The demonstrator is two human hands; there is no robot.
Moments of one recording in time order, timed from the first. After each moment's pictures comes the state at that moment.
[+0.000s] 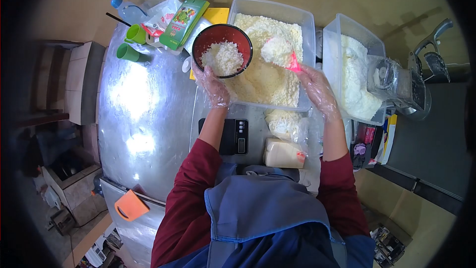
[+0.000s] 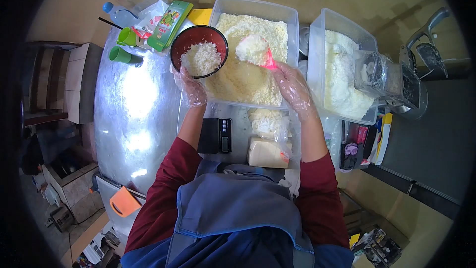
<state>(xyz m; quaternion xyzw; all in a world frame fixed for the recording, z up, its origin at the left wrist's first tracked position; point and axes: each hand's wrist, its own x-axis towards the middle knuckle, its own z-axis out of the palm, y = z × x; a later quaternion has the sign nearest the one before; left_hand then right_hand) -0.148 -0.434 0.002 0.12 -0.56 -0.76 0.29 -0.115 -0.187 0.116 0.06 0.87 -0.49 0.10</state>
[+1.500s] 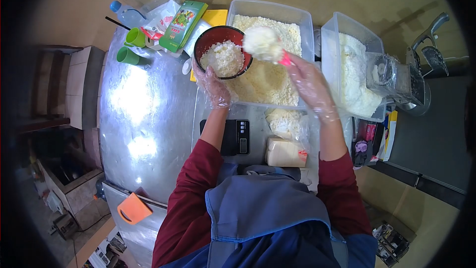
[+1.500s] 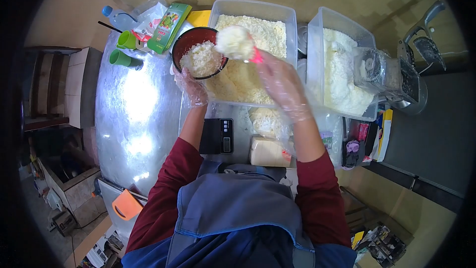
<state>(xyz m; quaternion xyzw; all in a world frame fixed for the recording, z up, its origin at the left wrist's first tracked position) -0.148 -0.432 0.016 0.11 -0.48 -0.83 0.27 -0.114 -0.233 0.170 0.00 0.90 -0.43 0.05</state>
